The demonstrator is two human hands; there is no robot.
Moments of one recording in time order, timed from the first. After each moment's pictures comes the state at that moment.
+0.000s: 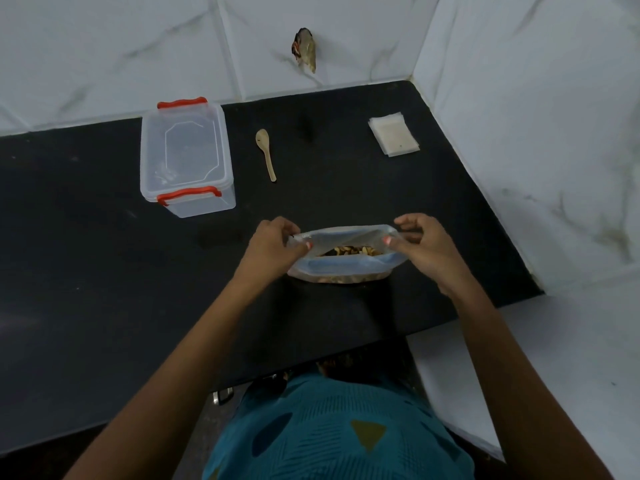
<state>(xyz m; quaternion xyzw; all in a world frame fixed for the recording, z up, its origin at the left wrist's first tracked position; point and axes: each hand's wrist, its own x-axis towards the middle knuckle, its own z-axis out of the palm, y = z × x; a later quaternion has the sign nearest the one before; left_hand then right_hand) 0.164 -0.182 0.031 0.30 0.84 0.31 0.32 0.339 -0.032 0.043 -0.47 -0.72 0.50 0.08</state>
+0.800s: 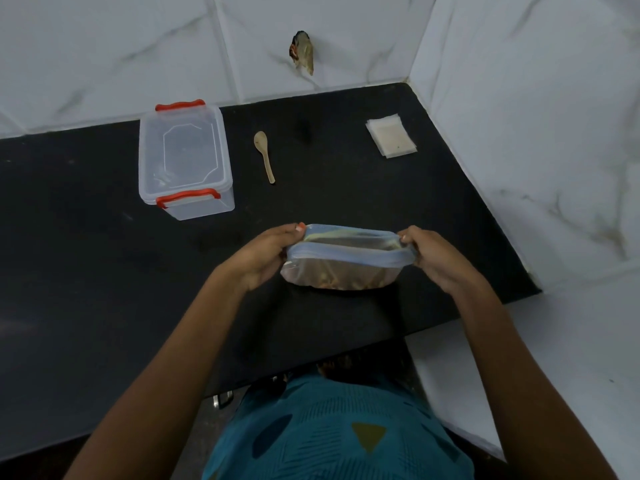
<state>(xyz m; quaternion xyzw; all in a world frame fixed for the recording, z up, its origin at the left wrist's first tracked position) 0.155 -0.182 0.037 0.13 0.60 0.52 0.59 0.339 -0.026 0.044 -0.49 -0.59 0.64 0.02</state>
